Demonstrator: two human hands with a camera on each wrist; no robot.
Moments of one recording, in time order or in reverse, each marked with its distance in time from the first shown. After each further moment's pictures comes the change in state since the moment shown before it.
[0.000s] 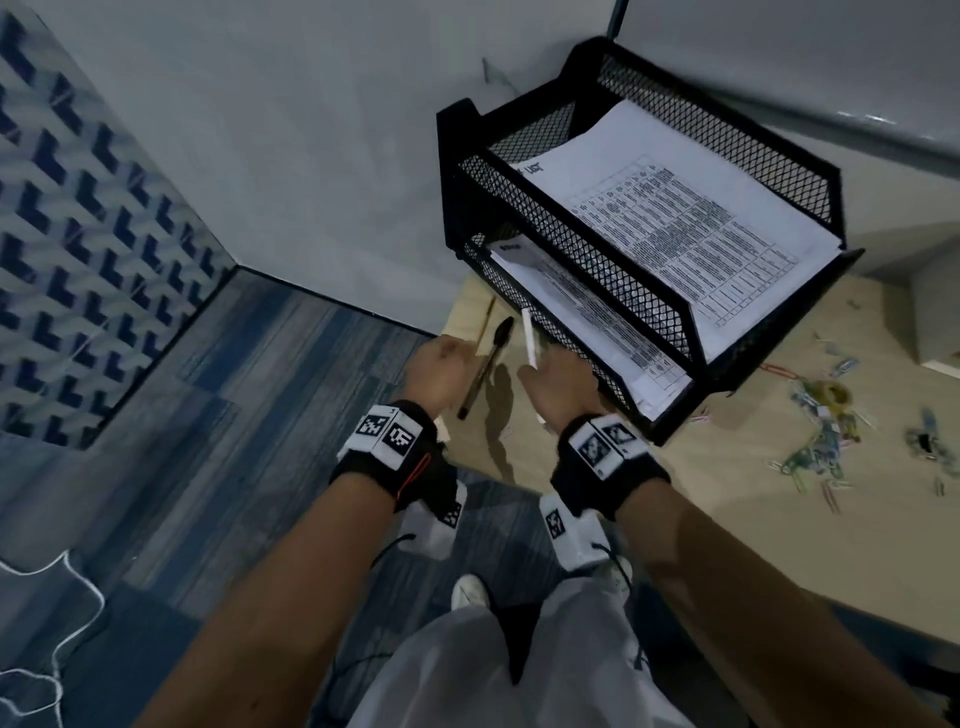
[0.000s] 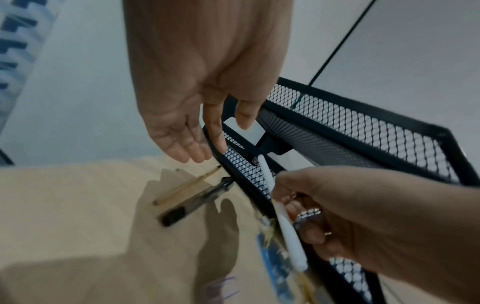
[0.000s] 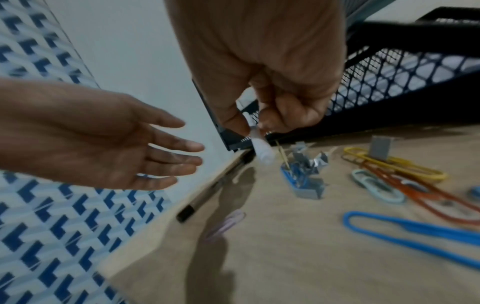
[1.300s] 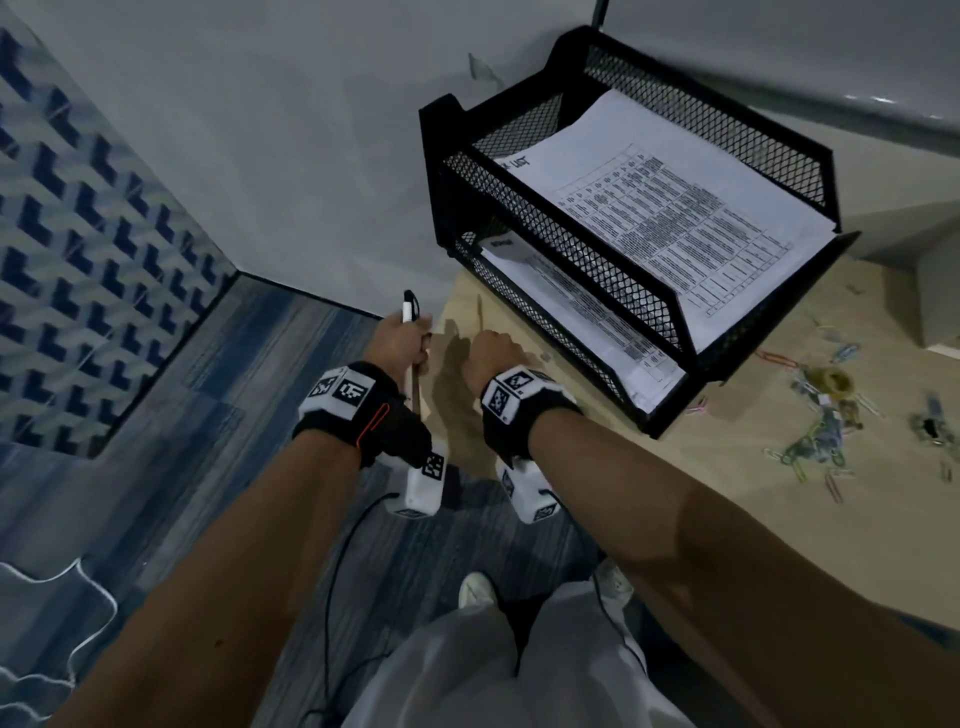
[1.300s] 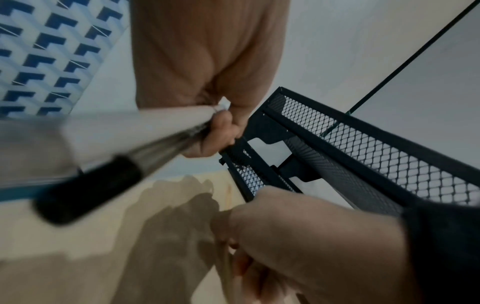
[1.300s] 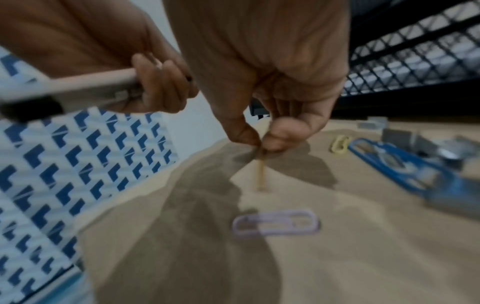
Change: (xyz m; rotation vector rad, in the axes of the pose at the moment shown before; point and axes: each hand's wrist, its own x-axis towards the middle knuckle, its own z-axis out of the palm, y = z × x) left_hand 0.026 0.007 -0.024 -0.279 0.036 -0.105; right_hand 0.026 -0.041 0.035 -0.252 -0.147 -0.090
